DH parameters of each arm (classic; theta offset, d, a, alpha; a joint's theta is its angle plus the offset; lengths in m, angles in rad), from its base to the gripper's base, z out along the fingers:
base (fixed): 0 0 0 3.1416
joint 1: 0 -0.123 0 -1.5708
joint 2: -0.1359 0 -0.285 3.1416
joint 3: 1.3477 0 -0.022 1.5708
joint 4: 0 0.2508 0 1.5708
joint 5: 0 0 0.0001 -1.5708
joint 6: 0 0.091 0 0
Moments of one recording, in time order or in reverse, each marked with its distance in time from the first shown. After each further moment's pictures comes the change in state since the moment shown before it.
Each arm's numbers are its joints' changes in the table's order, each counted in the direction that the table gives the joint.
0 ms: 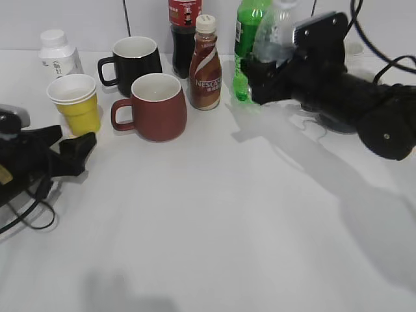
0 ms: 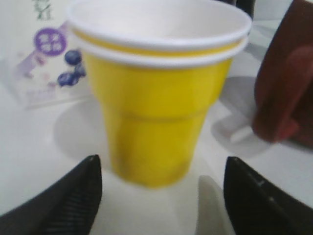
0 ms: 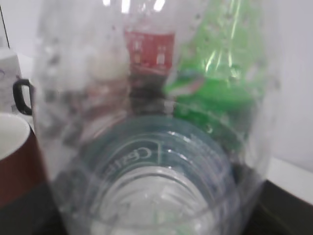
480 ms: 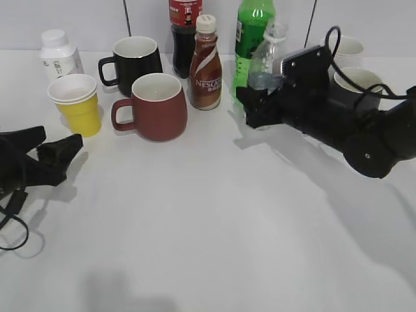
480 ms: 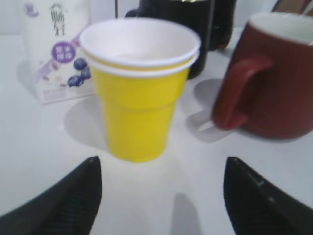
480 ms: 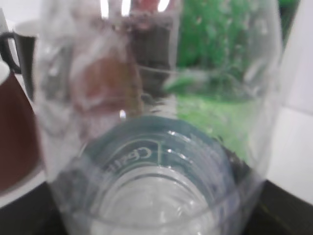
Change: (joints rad) left arm 0.009 0.214 0.202 -0.008 -0.012 -0.009; right arm 0.000 -0.142 -0.011 0.016 0.051 -0.002
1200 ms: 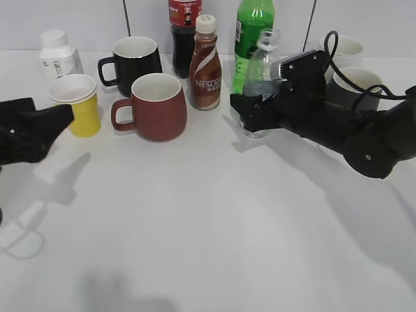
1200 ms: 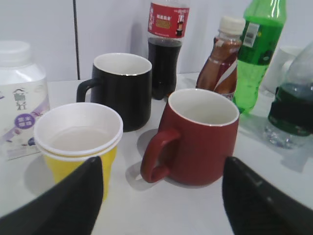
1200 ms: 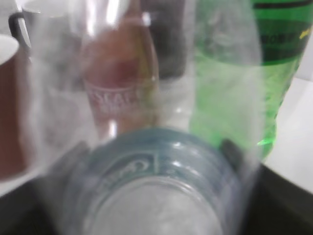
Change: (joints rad) left arm 0.101 0.466 0.032 0.042 -0.359 -0.181; right arm 0.000 -0.015 -0.003 -0.055 -0.029 0.058
